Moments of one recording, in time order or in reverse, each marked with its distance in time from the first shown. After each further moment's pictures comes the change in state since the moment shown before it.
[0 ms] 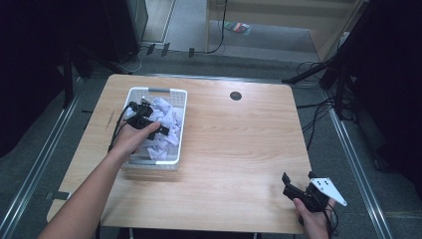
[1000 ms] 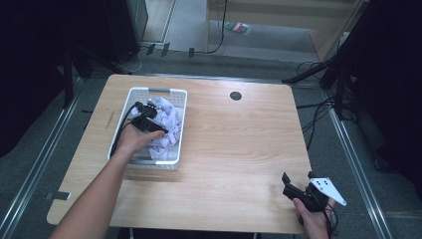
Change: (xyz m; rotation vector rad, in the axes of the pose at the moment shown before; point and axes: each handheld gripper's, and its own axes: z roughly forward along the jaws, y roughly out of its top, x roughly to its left) left arm -0.005 0.002 0.007 0.015 -0.005 0.112; right arm 0.000 0.000 0.000 0.004 -0.004 -0.007
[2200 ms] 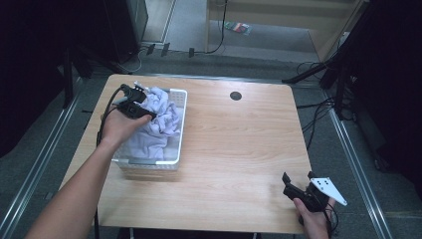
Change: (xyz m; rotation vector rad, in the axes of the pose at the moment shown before) left arm 0.004 0.021 -0.079 -0.110 0.044 0.051; right arm -0.001 0.000 0.000 0.000 0.004 0.009
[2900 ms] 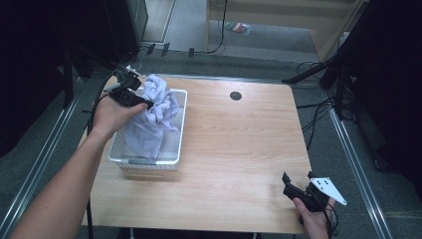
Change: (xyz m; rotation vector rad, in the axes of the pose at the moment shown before) left arm -0.004 0.025 -0.045 -0.036 -0.009 0.026; right arm 0.000 0.000 0.000 0.001 0.000 -0.004
